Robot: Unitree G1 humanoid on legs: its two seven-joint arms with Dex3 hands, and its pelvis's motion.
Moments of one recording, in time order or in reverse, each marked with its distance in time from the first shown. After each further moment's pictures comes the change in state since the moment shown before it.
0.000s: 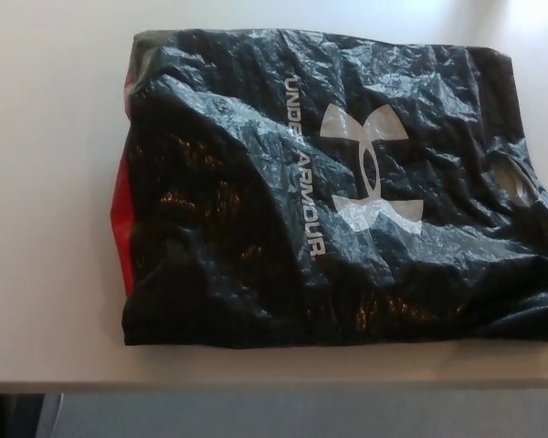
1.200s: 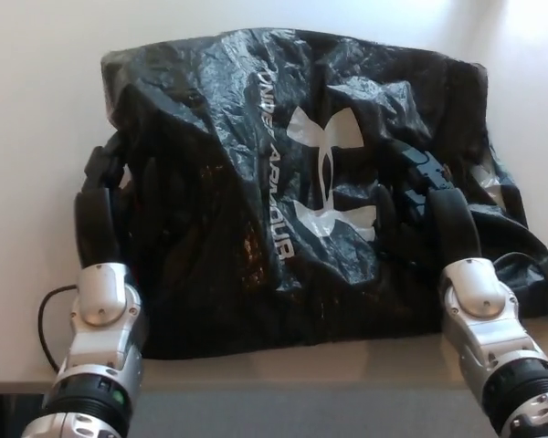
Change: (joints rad) left_arm -0.034 -0.445 -0.241 0.171 0.081 0.014 0.146; right_arm 0.019 0.472 0.143 0.131 -0.082 -0.048 -0.088
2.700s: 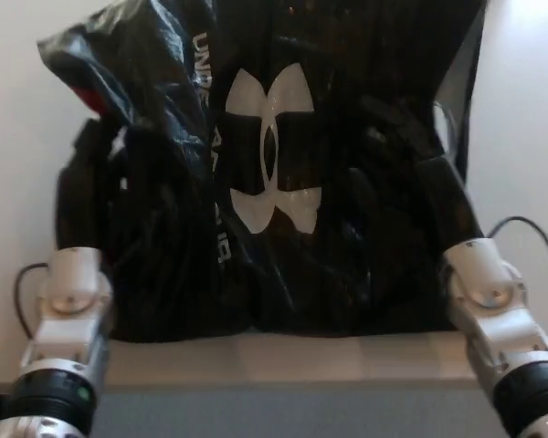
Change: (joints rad) left_arm 0.051 0.154 0.011 -0.196 0.004 0.039 -0.075; right_arm 0.082 -0.096 0.013 -0.275 -0.012 -0.032 0.095
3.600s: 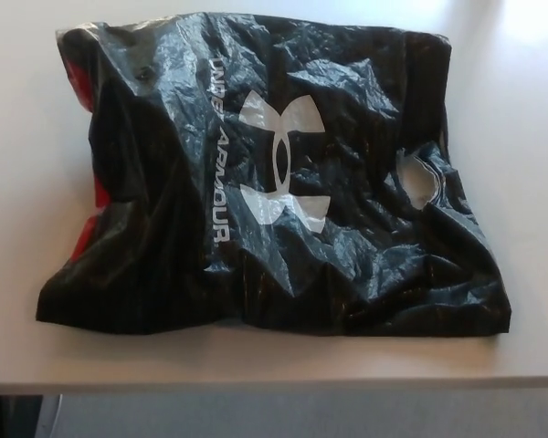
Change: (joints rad) left_arm 0.274 0.364 0.374 -0.857 -0.225 0.172 -0.190; right_arm 0.288 -0.442 -0.331 -0.606 0.105 -0.002 0.079
